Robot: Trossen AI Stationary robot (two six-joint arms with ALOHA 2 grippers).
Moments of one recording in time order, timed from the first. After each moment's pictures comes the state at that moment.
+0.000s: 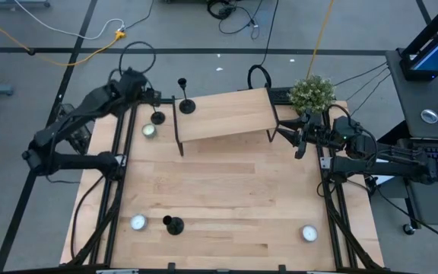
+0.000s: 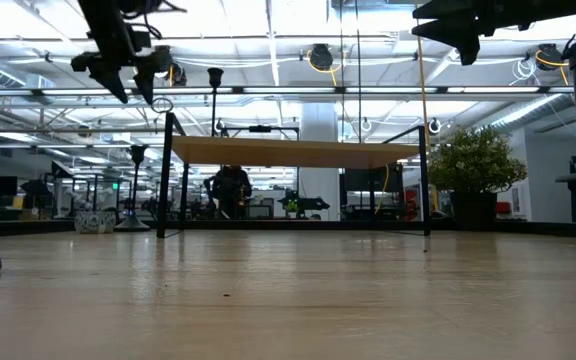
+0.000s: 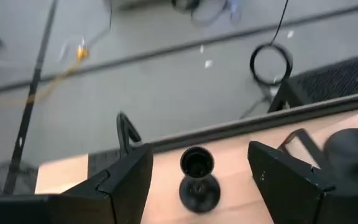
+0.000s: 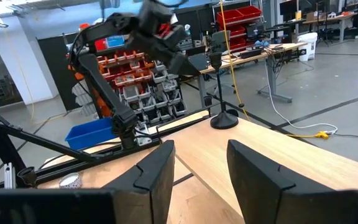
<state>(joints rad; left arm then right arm) 0.77 1.11 1.16 -0.87 -0.49 -0.38 -0.25 0.56 0.55 0.04 0.03 0.22</state>
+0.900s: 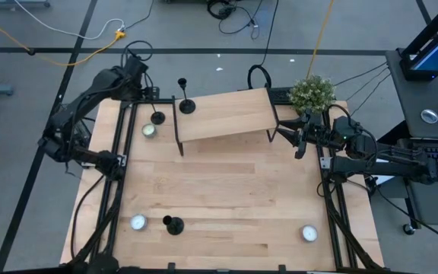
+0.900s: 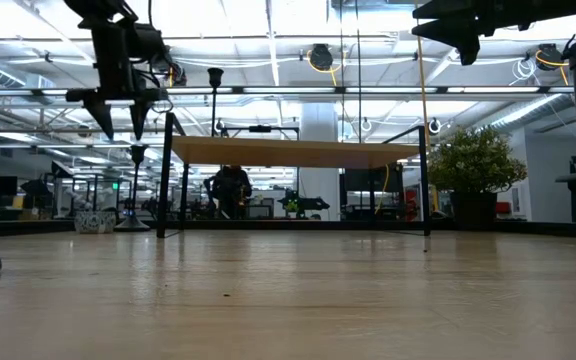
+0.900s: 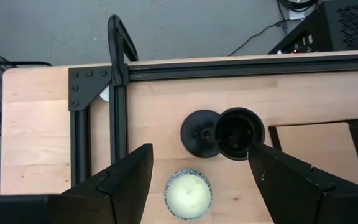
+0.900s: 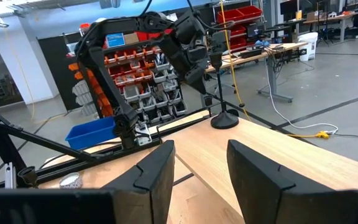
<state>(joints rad) 1.03 1.33 1.24 -1.05 -0.18 -0.46 -0.25 0.56 0.55 0.04 0.03 0.22</state>
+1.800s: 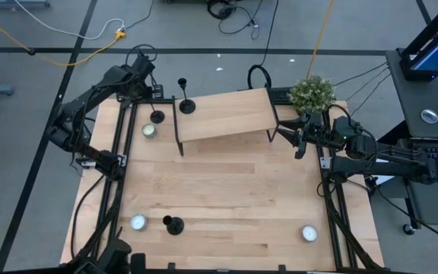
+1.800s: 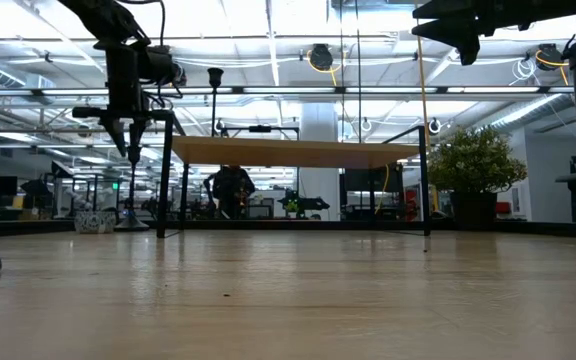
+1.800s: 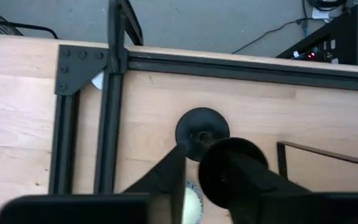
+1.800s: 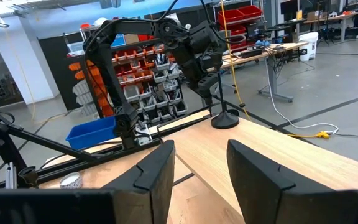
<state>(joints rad) 1.06 1.48 1.24 -1.04 -0.20 -0.58 -0.25 0.56 0.55 0.04 0.02 0.22</state>
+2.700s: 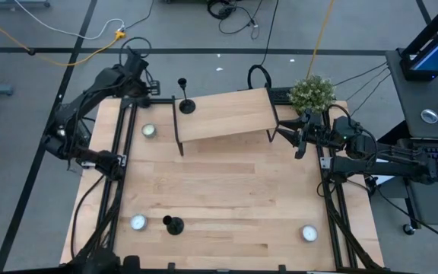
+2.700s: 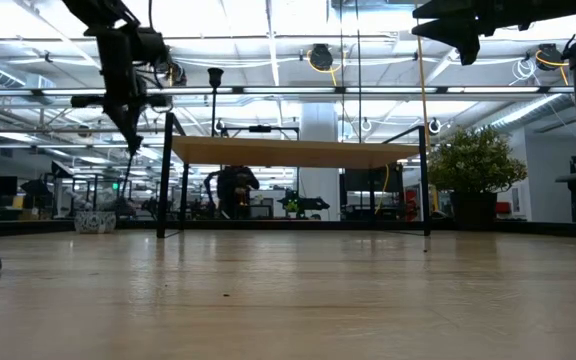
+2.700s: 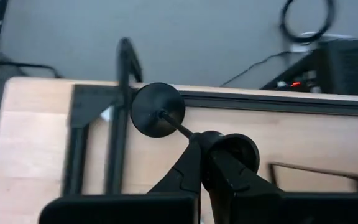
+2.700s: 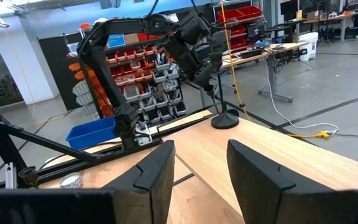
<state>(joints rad) 1.06 1.35 1.23 -0.95 -0.23 -0.51 -0.25 0.56 0.55 0.04 0.02 0.22</state>
